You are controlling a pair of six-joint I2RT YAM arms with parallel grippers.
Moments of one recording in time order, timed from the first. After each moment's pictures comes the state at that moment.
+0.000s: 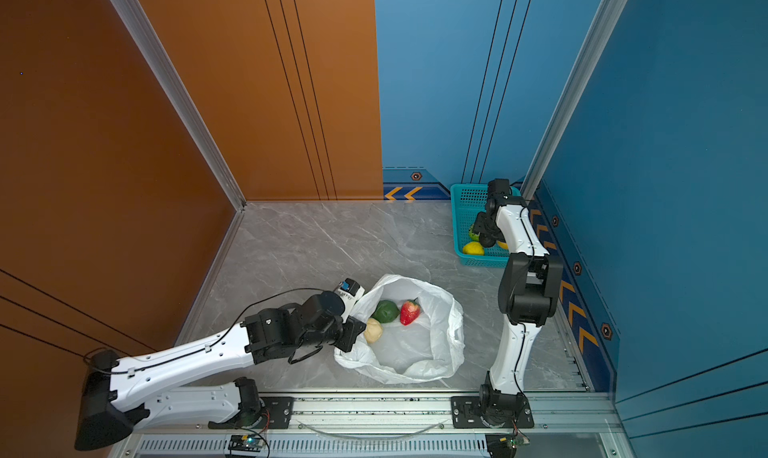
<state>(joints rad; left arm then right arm) -1.08 1.11 0.88 -0.55 -0.05 -0.63 -0.10 2.03 1.82 -0.91 0.13 0.27</state>
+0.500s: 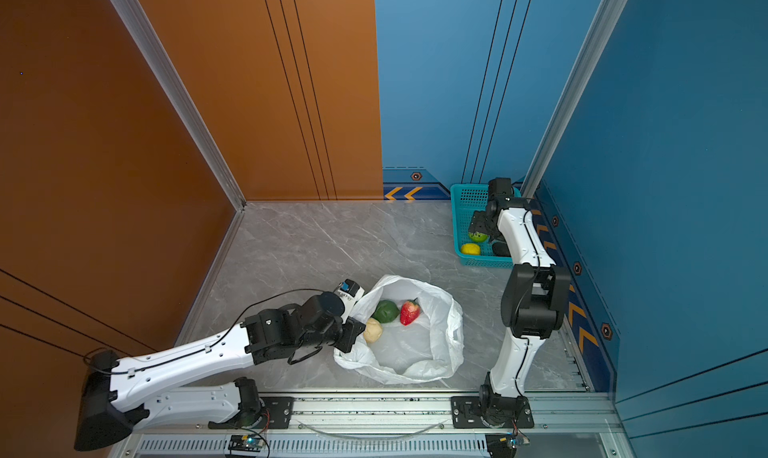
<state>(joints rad) -1.08 1.11 0.87 -0.55 -0.05 -0.63 -0.06 1.86 1.72 -0.91 0.12 0.28</state>
